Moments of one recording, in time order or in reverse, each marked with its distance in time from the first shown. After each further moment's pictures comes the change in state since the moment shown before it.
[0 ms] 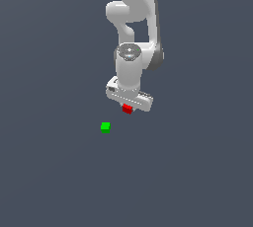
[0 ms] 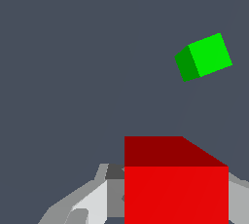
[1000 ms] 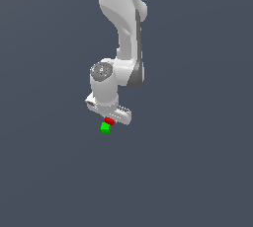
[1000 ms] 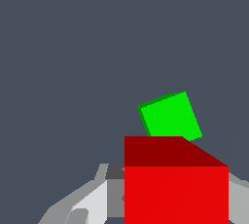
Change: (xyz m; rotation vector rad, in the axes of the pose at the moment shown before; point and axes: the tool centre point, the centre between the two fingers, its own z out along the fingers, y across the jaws) arm 0.071 0.060 0.040 -0.001 -0.001 0.001
